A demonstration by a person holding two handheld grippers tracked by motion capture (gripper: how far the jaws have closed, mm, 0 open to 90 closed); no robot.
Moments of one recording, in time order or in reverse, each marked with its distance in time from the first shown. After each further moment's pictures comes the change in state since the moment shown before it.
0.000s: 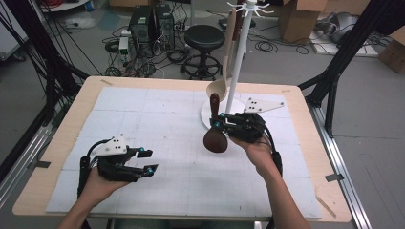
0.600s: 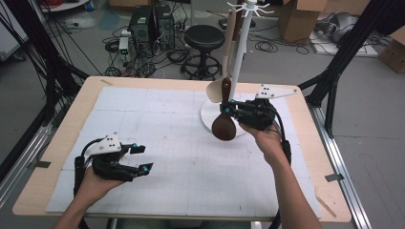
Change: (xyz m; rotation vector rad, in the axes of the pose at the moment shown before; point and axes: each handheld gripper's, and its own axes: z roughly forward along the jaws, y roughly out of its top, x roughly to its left) left arm 0.007 -0.004 -0.009 -0.010 0.050 -0.020; right arm -0.022 0.026 -0.019 -0.027 -0.053 0.001
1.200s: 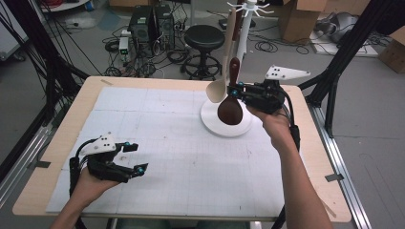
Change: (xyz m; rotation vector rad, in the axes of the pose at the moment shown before) left arm 0.006 -0.005 -0.010 -0.005 0.036 -0.015; right arm -0.012 0.044 -0.013 -0.027 -0.037 -0.034
